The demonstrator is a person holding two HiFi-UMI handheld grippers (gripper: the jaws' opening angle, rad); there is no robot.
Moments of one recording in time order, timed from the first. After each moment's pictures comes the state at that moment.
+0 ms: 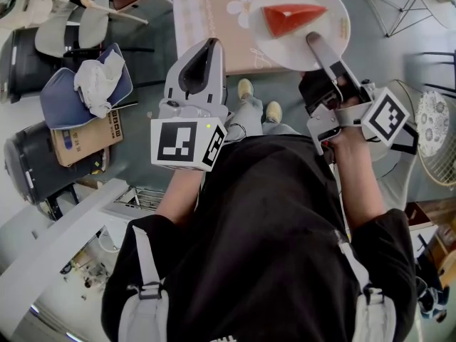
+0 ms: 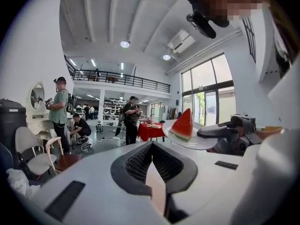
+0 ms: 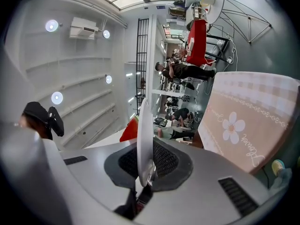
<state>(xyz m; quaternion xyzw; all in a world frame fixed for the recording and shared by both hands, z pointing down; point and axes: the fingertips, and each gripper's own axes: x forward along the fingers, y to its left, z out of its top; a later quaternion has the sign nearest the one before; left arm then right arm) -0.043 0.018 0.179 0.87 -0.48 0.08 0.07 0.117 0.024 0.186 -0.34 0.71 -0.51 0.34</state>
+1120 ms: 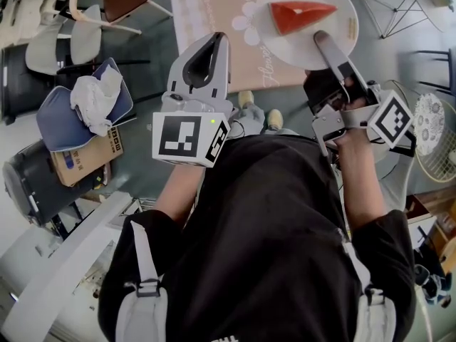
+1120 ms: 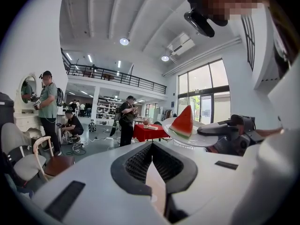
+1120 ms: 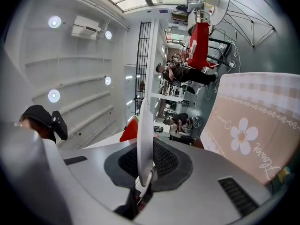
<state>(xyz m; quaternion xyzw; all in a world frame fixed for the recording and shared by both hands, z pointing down) -0.067 -0.080 0.182 0.89 -0.44 0.06 0.08 0.091 -0.060 0.177 -0.37 0.70 -0.50 0.34</state>
